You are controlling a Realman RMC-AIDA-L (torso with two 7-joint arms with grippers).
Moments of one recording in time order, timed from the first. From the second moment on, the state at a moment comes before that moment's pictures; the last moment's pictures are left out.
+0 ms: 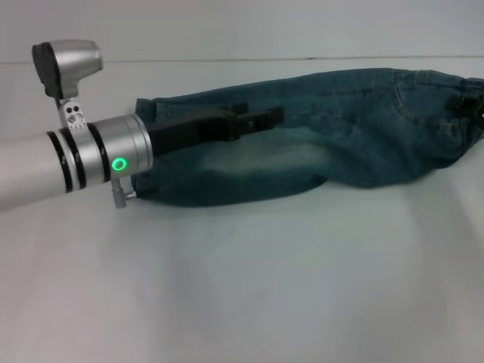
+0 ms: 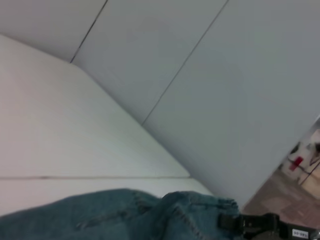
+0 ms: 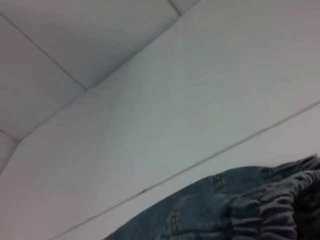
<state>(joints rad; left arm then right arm) -0.76 -2.17 0.63 0.41 1.87 1.22 -1.62 0.57 1.96 -0.61 -0.41 -1.81 -0.90 1.96</state>
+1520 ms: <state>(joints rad) -0.84 -2.18 0.13 -0.37 1.37 0.90 0.06 0.44 2.02 -0.54 -0.92 -1.90 -1.49 2.31</state>
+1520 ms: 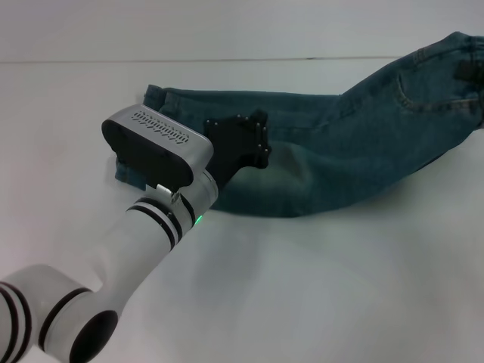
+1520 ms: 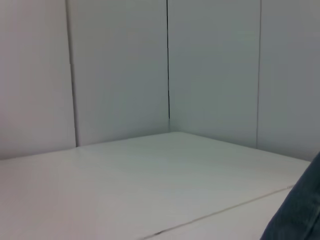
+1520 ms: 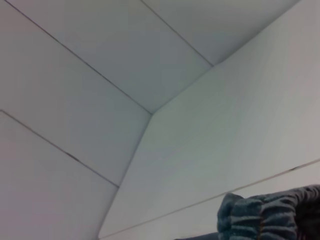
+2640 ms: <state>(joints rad) -0.86 -2.18 0.04 -0.49 1.60 0.78 0.06 0.79 2.02 -0.63 -0.99 -1.96 -1.59 2.37</state>
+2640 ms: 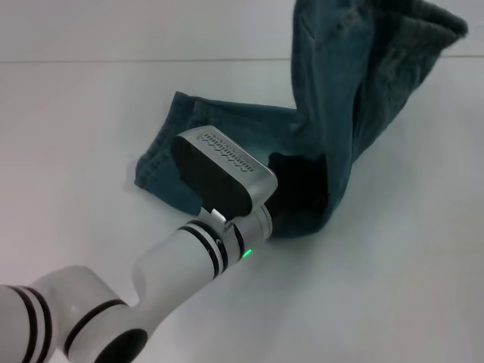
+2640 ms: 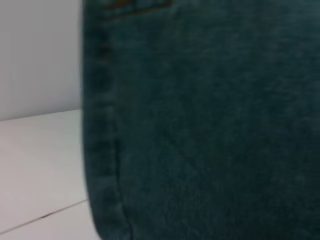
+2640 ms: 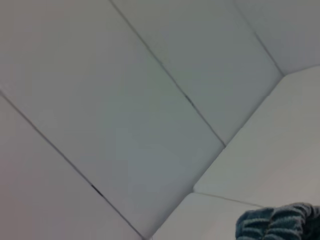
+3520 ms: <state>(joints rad) -0.81 -2.18 0.00 -0.52 1.61 0.79 0.07 0.91 2.06 -0.89 -0.84 -2.00 -1.43 2.32</state>
